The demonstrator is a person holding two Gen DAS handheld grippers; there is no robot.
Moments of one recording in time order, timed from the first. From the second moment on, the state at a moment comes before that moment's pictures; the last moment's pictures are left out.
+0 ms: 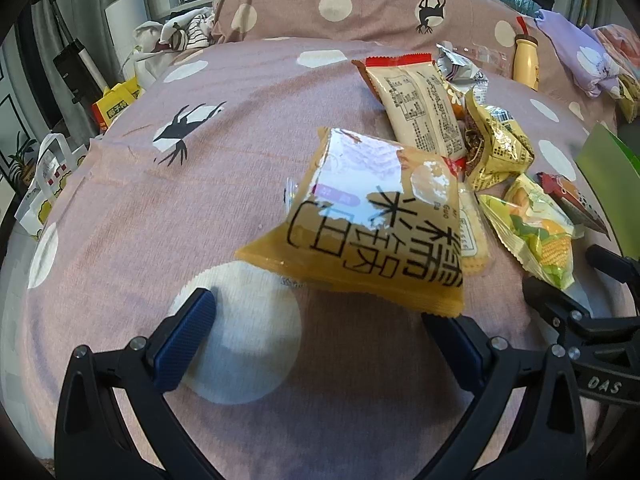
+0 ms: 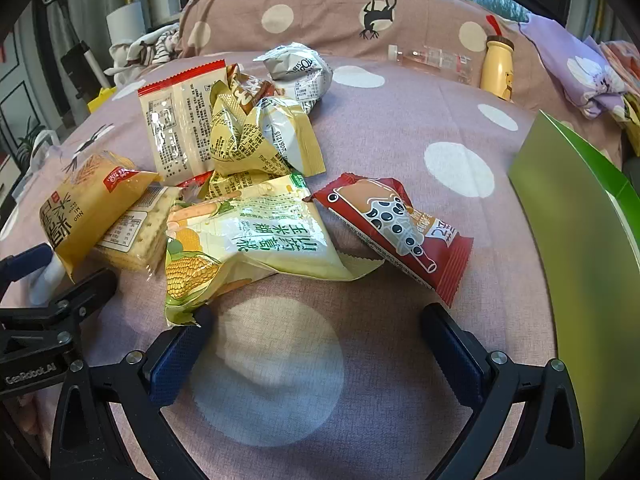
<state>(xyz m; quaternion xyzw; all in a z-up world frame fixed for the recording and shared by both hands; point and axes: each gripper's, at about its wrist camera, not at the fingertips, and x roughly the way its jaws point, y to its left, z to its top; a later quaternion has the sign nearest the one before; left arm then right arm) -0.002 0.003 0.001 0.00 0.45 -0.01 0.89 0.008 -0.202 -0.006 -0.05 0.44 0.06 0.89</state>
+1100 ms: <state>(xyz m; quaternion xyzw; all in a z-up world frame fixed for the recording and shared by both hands) -0.015 -0.030 0.062 -0.12 0.45 -0.14 0.88 0.075 -0.259 0.029 0.08 0.52 0.12 0.84</state>
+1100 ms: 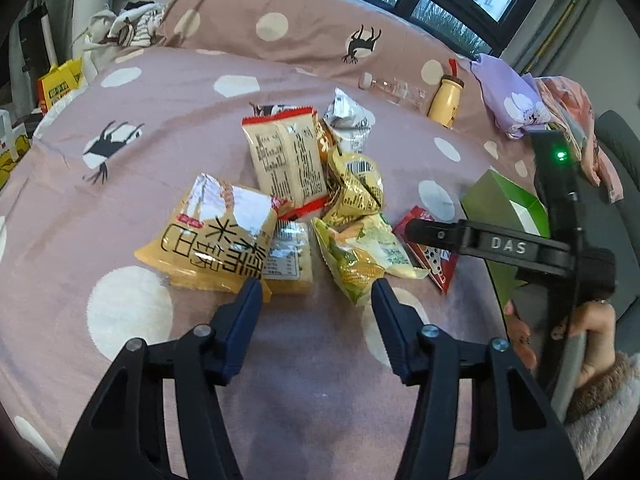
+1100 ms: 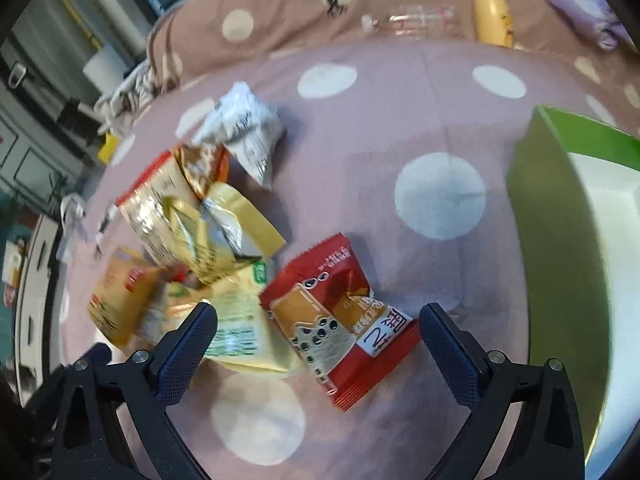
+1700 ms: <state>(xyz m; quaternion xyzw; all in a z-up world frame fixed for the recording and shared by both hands) -0.026 -0.012 0.070 -0.12 0.44 -0.13 0.88 0.040 -0.261 0.033 0.08 0.51 0.13 0.85</state>
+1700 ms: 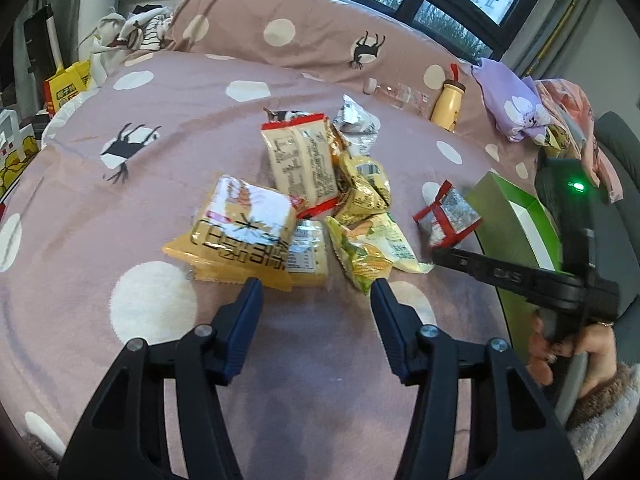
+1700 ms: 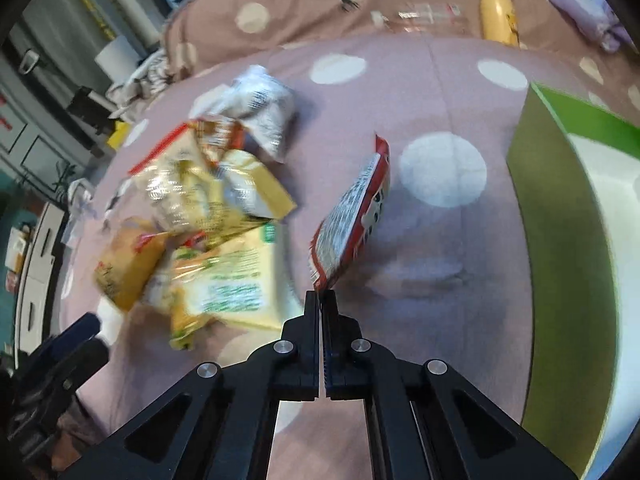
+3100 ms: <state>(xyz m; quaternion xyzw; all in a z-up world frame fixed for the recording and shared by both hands) -0.025 -0.063 0.035 -0.11 0.52 -0.16 0.83 0.012 -0.223 0.023 0.16 0.55 0.20 0.79</state>
